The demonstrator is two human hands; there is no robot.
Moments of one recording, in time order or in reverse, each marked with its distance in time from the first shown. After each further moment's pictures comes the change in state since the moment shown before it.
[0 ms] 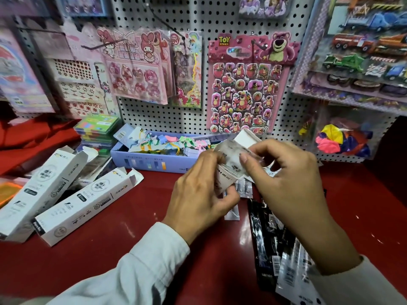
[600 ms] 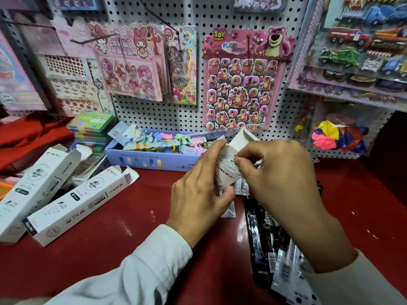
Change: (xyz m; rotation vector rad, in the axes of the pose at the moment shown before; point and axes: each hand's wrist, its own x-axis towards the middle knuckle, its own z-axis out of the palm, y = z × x) left_hand -0.005 0.002 0.012 0.038 0.020 -0.049; right_hand 0.008 -0.012 -0.002 -0.317 -0.175 0.151
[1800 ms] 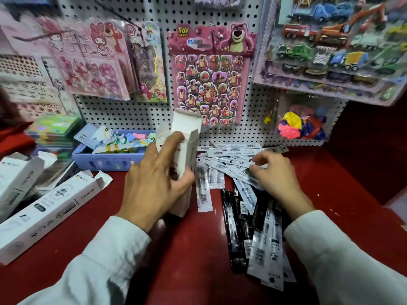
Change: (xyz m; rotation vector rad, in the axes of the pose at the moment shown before) left_hand 0.023 -0.011 -0.025 0.178 -0.234 -0.109; right_hand 0.003 0.137 0.044 0.047 -0.143 0.490
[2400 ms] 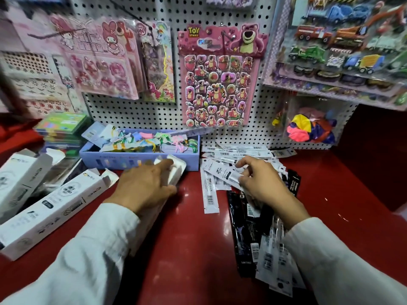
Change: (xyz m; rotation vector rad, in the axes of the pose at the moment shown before) left_hand 0.023 -0.060 0.012 0.393 -0.577 -0.094; right_hand -0.001 -0.015 0.029 0.034 -0.241 -0.178
